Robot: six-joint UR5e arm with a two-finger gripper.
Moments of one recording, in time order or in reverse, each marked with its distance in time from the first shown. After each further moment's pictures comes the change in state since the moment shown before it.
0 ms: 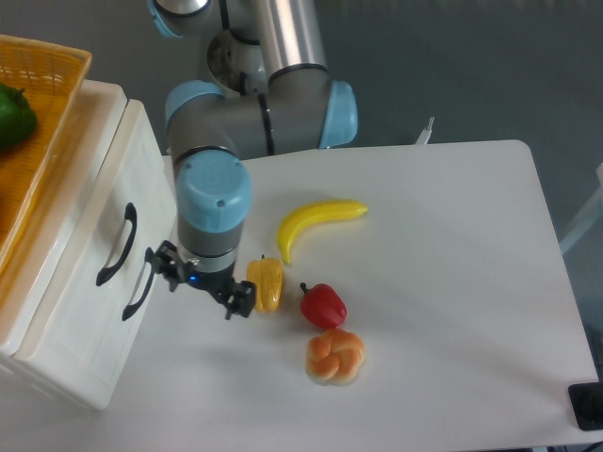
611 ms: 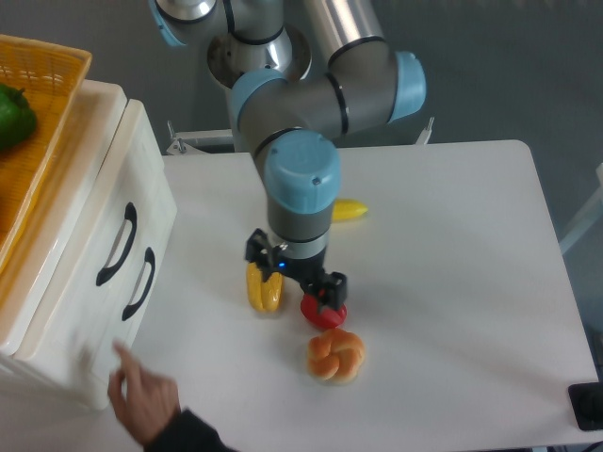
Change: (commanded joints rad) arm 0.149 0.038 0.006 -0.005 0.198 0.382
